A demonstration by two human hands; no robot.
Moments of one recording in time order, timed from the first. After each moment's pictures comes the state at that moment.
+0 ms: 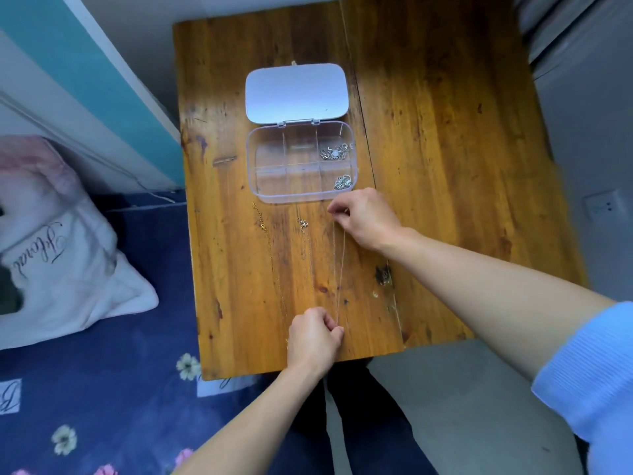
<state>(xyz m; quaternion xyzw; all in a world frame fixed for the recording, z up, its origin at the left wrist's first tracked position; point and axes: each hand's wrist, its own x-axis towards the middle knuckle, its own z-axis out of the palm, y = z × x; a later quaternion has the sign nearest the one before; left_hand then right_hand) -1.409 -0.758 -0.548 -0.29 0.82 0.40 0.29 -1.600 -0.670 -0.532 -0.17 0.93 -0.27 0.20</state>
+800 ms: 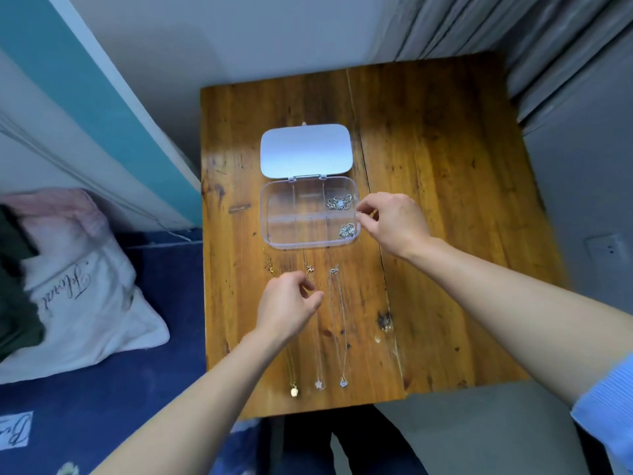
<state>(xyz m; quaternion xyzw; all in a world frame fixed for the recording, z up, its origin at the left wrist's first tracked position) -1.512 -0.820 -0.494 -0.20 0.90 0.34 0.20 -1.656 -0.650 -0.490 -0.17 0.95 -0.25 0.11</state>
